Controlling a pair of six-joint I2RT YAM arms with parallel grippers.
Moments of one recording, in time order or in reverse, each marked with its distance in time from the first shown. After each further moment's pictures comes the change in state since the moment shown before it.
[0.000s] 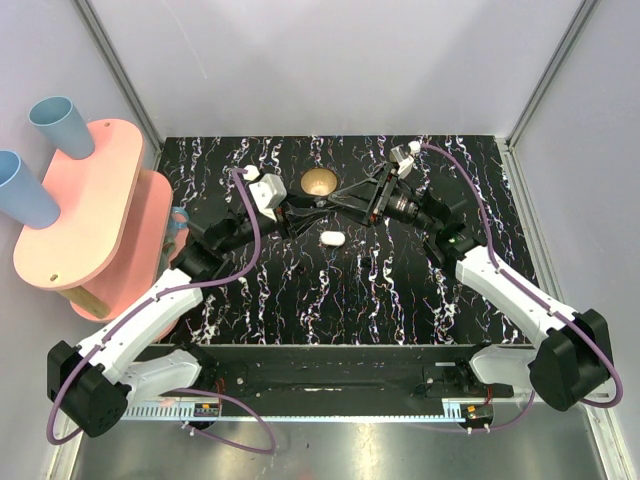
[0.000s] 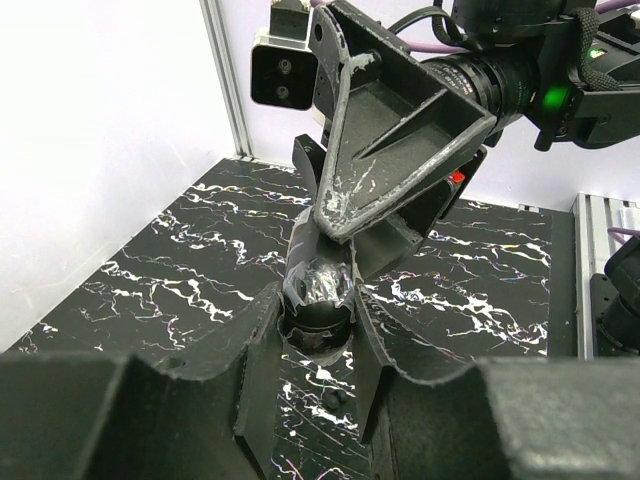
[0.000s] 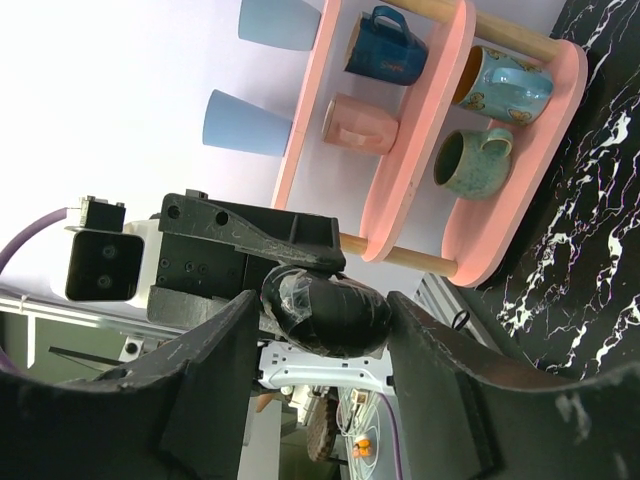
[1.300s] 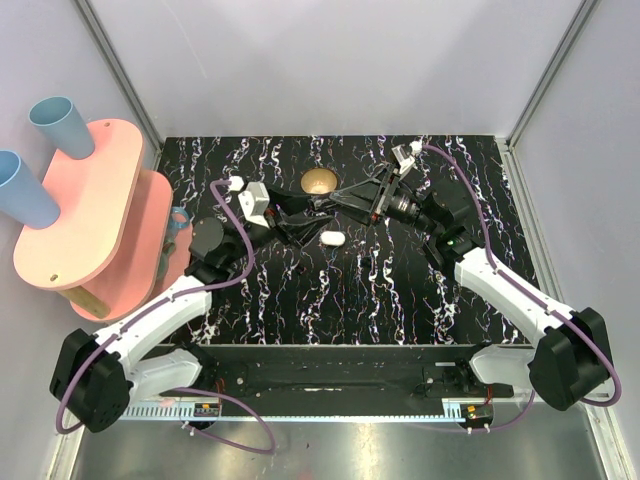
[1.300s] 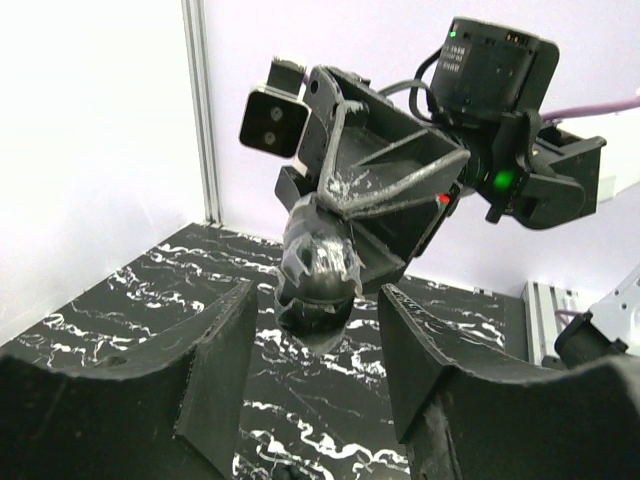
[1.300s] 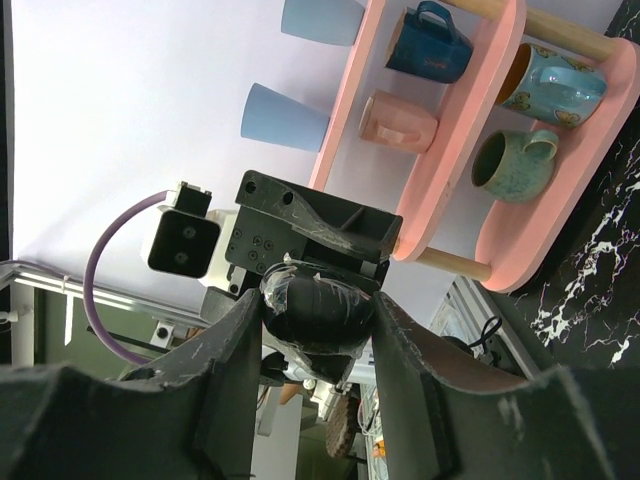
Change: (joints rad) left arm -0.006 0.018 -0.186 0.435 -0.027 -0.241; right arm -0.001 0.003 -0.035 0.138 -0.024 0.080
